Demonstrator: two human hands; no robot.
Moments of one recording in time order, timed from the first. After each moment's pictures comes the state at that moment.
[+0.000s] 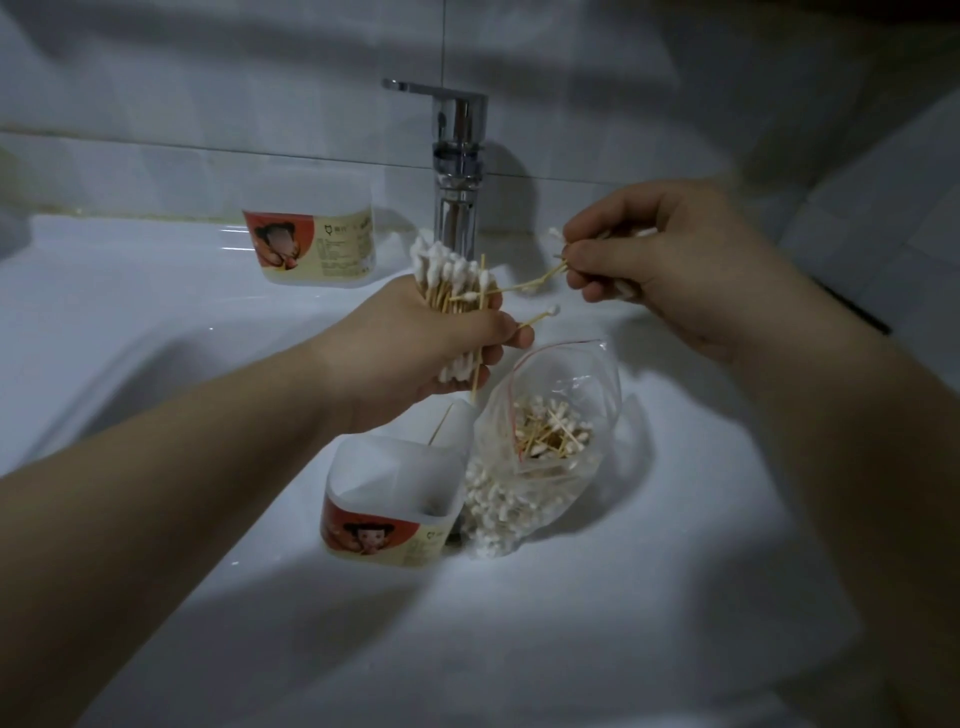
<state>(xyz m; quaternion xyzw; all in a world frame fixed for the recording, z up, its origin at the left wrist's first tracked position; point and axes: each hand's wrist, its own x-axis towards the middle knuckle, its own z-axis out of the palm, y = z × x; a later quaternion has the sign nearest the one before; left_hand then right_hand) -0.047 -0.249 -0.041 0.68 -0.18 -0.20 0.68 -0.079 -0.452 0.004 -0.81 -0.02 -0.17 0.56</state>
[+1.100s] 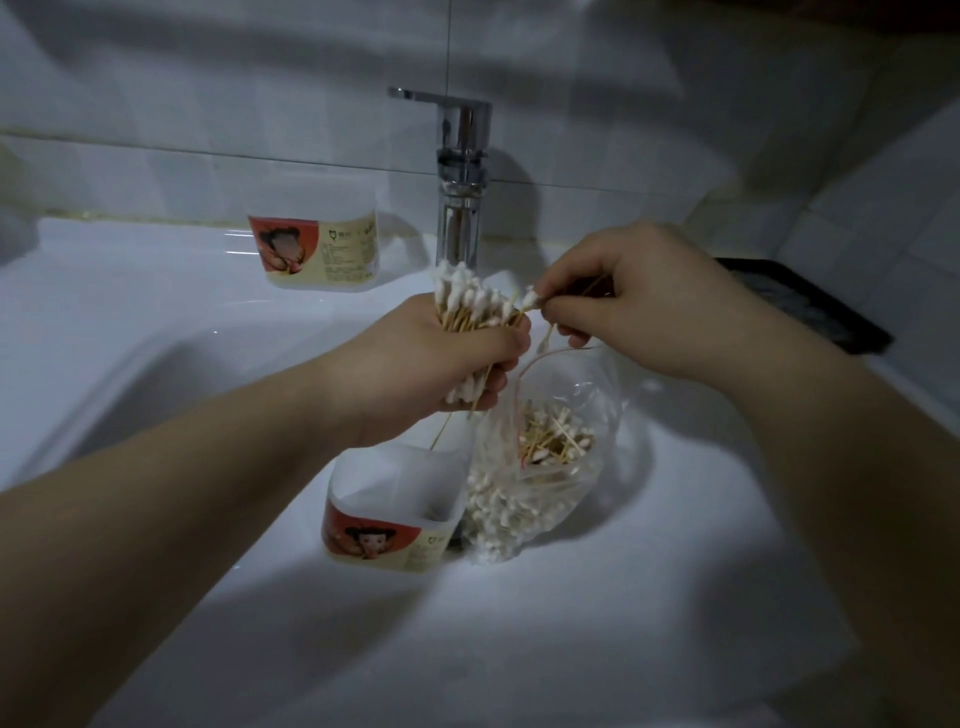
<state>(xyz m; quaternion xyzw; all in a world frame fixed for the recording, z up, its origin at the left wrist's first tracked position) -0.044 -0.253 -0.050 0.69 -0.21 -0.21 0.66 -0.084 -0.444 0.000 -0.95 -0.10 -0.13 0.27</state>
